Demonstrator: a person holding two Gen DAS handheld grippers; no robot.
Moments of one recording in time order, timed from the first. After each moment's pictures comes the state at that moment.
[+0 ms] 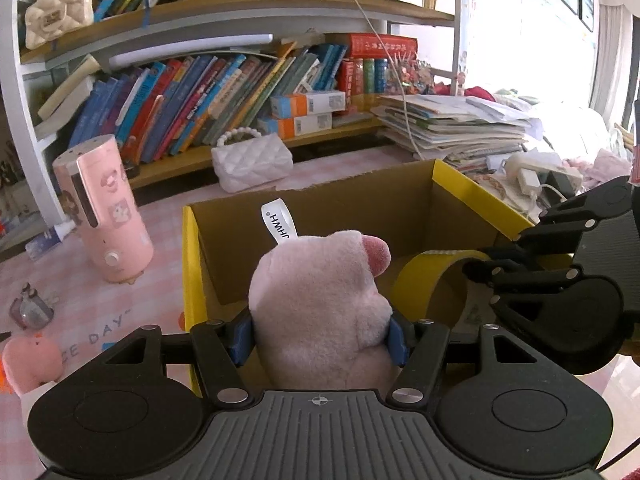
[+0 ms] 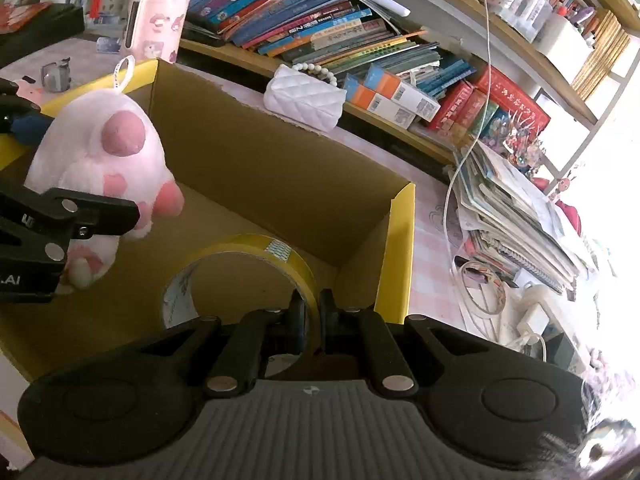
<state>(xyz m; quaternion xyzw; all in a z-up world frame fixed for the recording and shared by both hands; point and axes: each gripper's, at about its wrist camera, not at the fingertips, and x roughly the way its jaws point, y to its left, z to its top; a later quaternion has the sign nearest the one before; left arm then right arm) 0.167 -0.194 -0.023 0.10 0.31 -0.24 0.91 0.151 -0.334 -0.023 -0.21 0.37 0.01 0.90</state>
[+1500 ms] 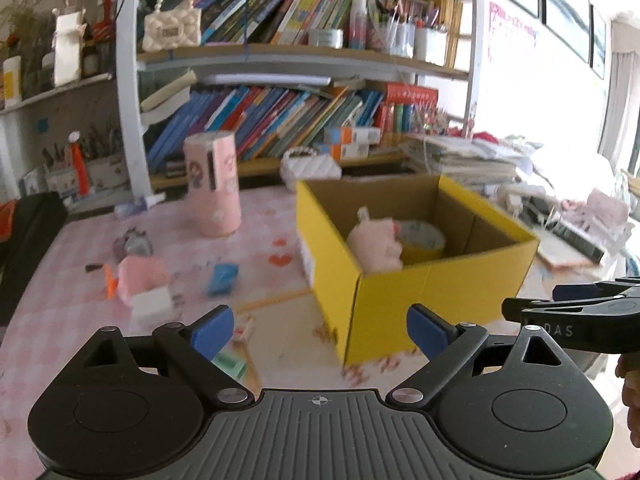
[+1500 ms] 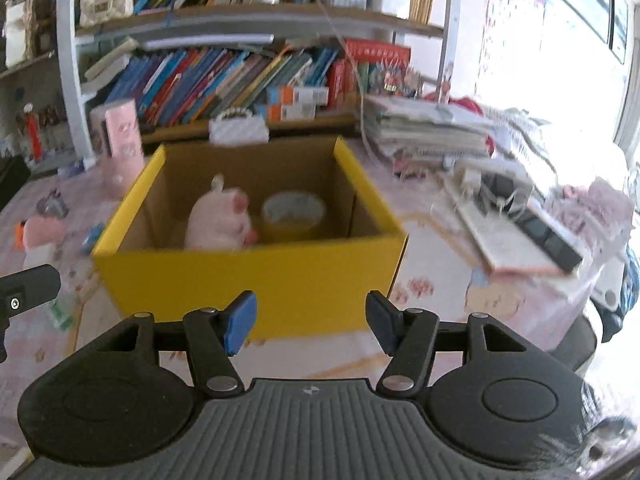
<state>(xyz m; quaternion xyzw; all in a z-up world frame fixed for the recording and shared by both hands) 0.035 -0.058 0.002 0.05 0.27 -0.21 0.94 -0.015 -0.258 0.007 0.03 0.33 -0.14 0.93</state>
